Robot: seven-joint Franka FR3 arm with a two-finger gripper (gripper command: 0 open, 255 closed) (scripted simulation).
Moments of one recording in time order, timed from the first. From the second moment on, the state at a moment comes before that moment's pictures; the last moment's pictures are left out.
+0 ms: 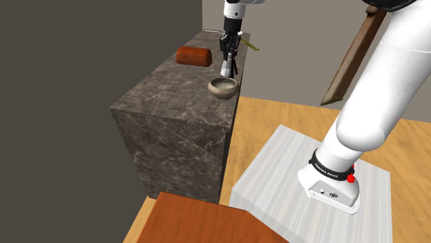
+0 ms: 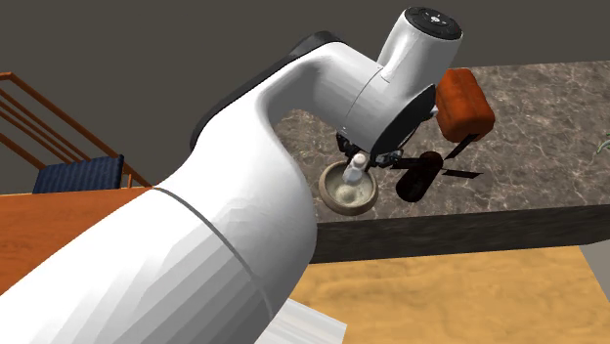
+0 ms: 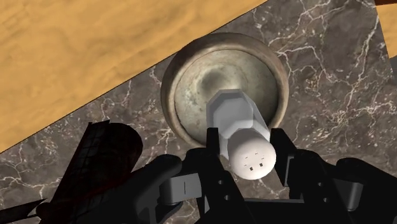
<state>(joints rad) -0.05 0.05 -0.21 -1.84 0.09 1.89 -0.26</state>
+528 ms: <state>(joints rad) -0.05 0.07 -0.21 -1.90 0.10 1.96 -0.26</state>
